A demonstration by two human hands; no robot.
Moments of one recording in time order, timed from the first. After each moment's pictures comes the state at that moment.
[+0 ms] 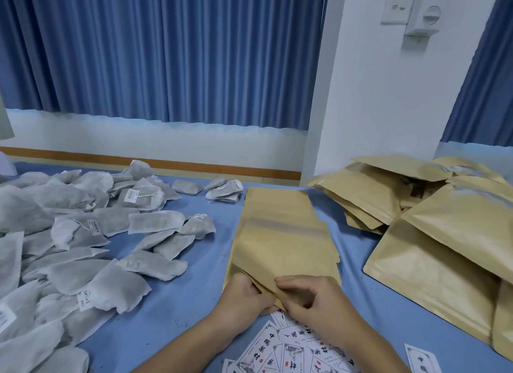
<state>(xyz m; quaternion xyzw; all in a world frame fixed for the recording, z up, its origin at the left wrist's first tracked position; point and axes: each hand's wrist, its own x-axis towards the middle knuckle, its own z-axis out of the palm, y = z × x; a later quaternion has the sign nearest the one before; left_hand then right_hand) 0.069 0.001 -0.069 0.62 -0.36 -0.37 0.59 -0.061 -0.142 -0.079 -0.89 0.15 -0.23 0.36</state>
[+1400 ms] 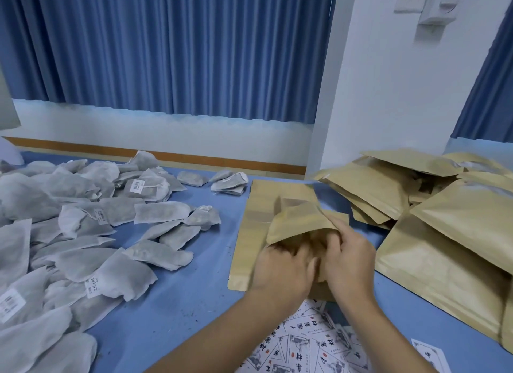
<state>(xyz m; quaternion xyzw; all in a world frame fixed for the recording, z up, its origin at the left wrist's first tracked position) 0.048 -0.053 -0.043 0.77 -0.58 0.26 0.02 -0.041 -0.138 -0.023 -0.77 0.34 -0.49 0.24</state>
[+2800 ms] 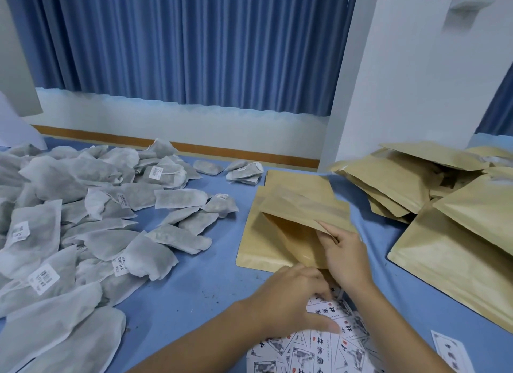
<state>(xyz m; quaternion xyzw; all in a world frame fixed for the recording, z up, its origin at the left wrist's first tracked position) 0.059 -0.008 -0.079 0.68 -0.69 -0.06 0.25 -0.016 -0.152 -0.061 -0.78 0.30 -0.38 0.40</state>
